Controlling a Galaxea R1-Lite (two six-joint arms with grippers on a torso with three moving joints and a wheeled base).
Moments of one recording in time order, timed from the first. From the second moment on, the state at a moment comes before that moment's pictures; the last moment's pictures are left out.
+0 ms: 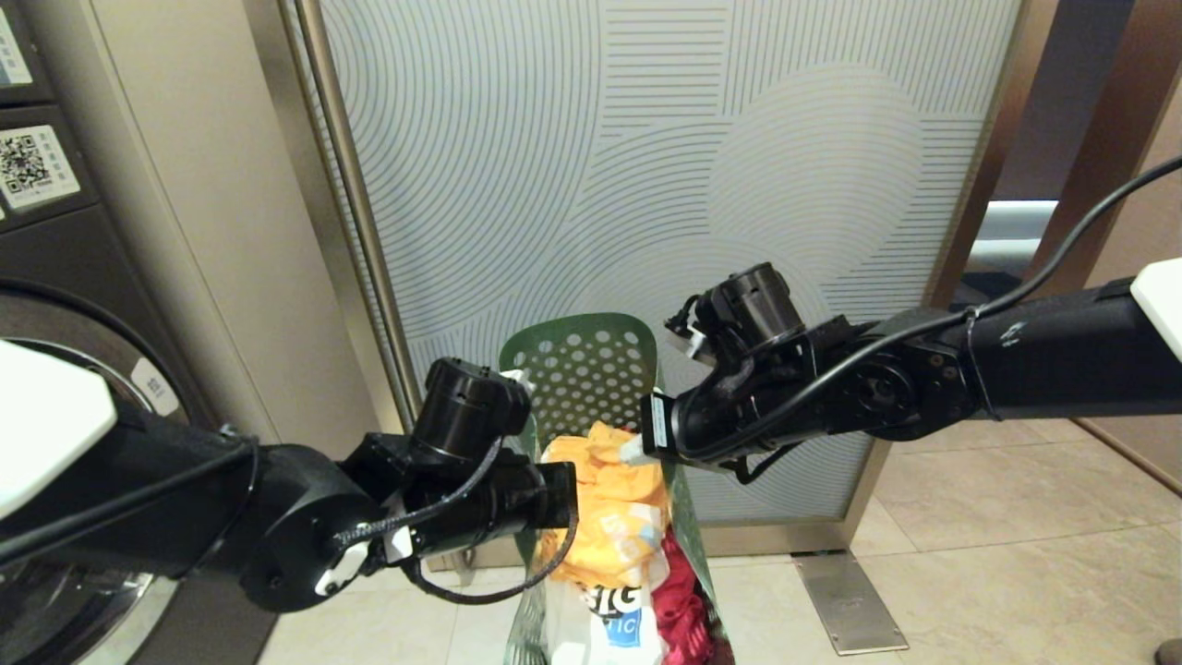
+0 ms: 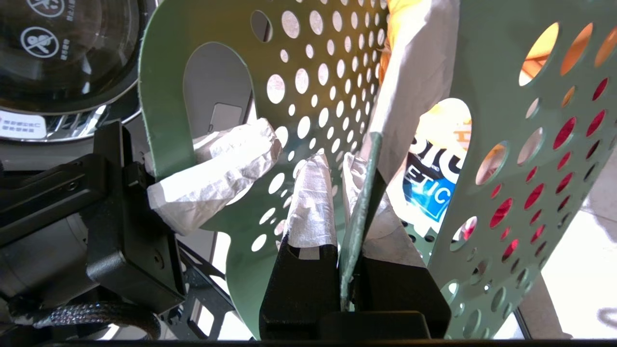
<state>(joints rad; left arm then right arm) -0.72 1.84 -0.91 -0.31 0.09 -0.48 0.63 2.02 -1.46 0.14 0.31 0.57</state>
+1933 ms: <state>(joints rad) -0.72 1.88 -0.92 -0.32 0.09 -0.49 0.64 2.06 -1.44 0.14 0.31 0.57</state>
